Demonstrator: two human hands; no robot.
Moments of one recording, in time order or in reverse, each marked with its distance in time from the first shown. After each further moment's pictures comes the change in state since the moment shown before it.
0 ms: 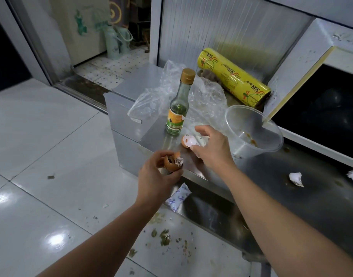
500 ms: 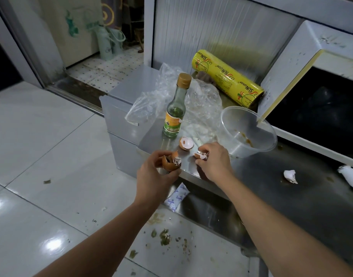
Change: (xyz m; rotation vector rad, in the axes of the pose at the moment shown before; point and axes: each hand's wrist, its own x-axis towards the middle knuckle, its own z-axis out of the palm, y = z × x) left_hand 0.003 0.011 -0.009 0.008 -0.033 0.008; right_hand -0.015 0.017 0.002 -0.277 -0.043 0.107
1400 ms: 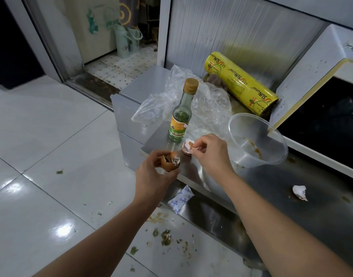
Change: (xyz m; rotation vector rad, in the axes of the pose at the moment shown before) left_hand 0.009 0.005 0.004 0.012 0.109 -0.047; right_hand 0.024 -0.022 -0.010 0.296 0.036 -0.190
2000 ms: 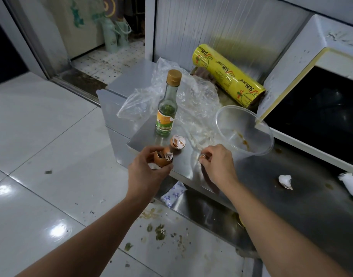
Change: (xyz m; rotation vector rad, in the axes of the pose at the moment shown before) left_hand -0.003 0.002 0.014 0.026 -0.015 -0.008; right_hand -0.027 0.046 -0.021 -0.288 -0.024 0.124
